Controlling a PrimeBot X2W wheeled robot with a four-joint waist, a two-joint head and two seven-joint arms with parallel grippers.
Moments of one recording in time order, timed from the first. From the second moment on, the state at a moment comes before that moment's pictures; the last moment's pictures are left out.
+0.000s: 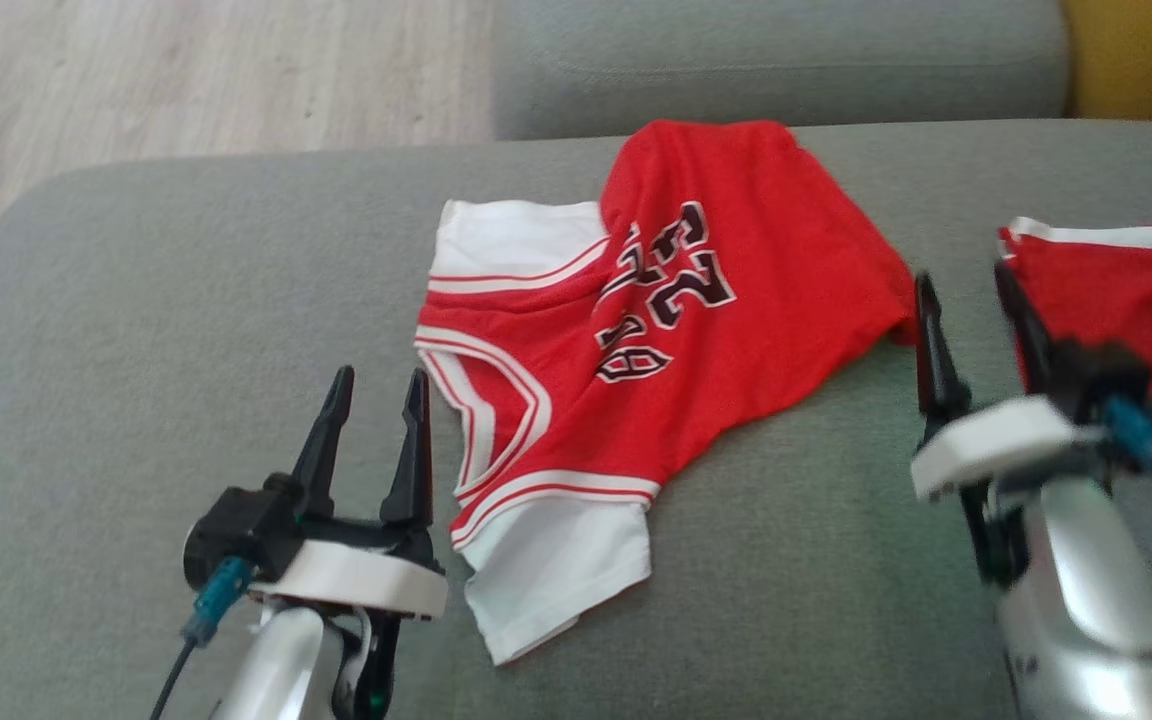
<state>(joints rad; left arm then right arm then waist) -0.20 0.06 -0.28 0.32 -0.35 -0.08 -0.25 -0.41 -0.08 -0.01 0.61 0.04 0.13 -0.25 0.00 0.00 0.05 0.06</state>
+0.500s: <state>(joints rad) -0.19 0.10 -0.27 0.36 -0.35 -0.08 -0.24 -0.18 -0.05 0.01 0.31 0.13 0.13 -0.18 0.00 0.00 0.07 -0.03</state>
